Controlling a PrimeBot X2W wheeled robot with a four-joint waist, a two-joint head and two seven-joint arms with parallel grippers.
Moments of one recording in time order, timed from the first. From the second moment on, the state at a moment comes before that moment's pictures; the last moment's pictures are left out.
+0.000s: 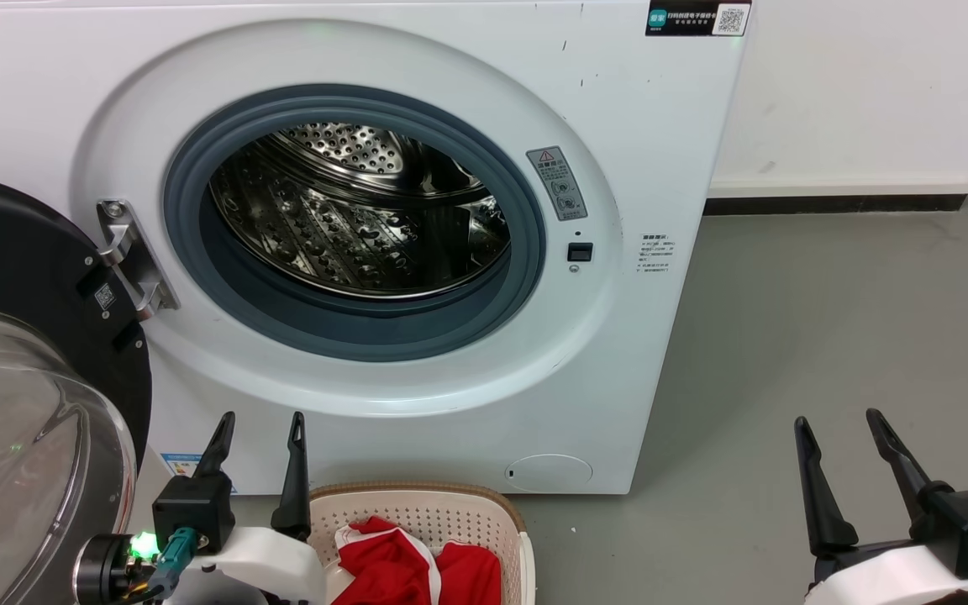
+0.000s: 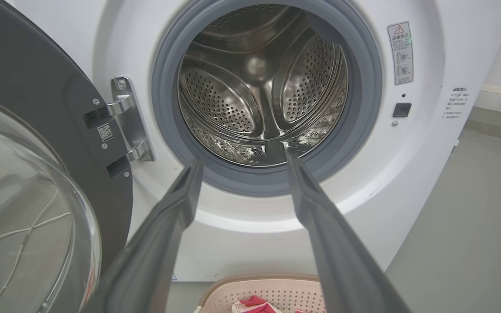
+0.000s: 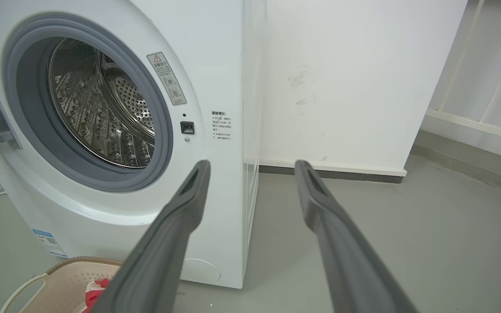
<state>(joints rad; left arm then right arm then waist) 0.01 0.11 -0.05 0.07 -0.09 0.02 -0.11 0.13 -0.05 -0.04 -0.13 0.04 0.13 -0.05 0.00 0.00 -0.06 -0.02</state>
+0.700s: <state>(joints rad) 0.04 0.11 -0.05 0.13 -0.13 0.03 -0.09 0.16 -0.05 -0.02 -0.09 0.08 0.13 -0.05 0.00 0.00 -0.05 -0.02</state>
